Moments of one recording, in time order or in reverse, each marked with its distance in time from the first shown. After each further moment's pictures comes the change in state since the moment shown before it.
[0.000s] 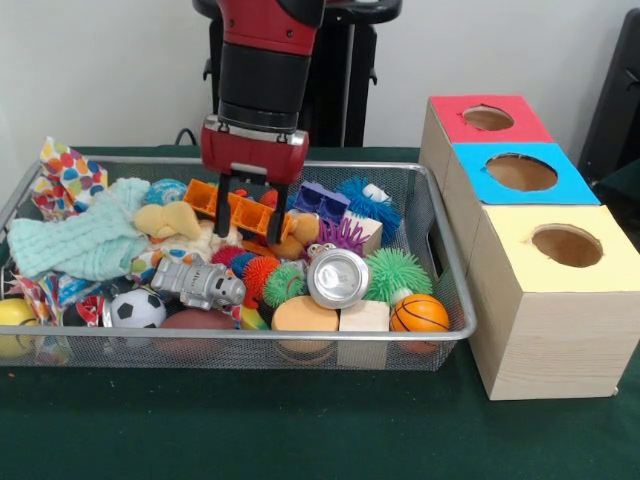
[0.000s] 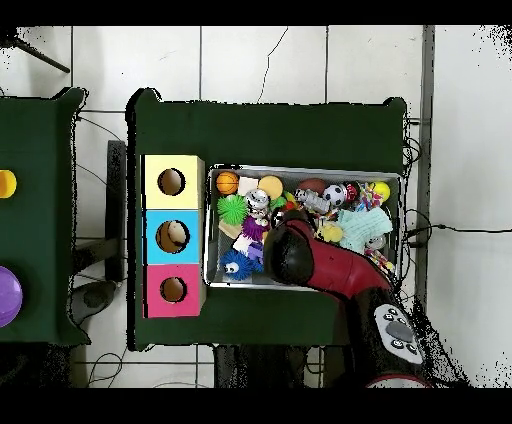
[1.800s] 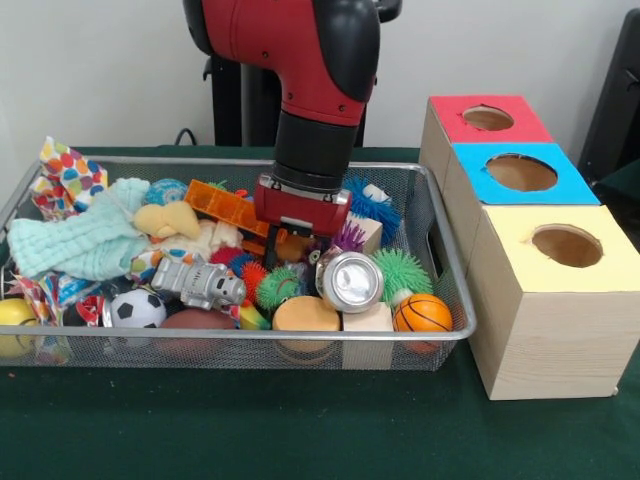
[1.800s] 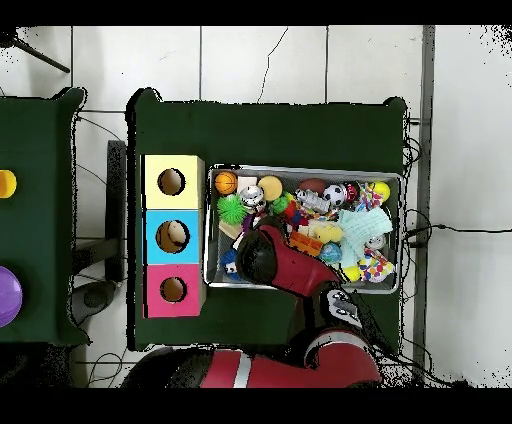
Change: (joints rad) arm 0.139 0.192 -0.061 0.004 0.199 -0.197 0.004
